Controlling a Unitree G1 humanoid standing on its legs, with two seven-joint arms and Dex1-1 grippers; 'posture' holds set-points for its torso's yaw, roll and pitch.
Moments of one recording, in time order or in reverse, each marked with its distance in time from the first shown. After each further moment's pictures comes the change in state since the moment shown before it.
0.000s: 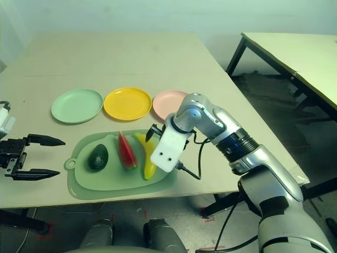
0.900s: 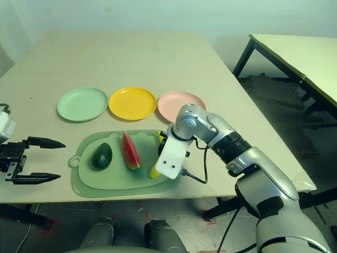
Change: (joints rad) left arm 0.027 0.005 0.027 -0.068 -0.001 0.011 0.034; right arm 0.012 -0.053 0.068 0.117 -0.059 -0.081 0.025
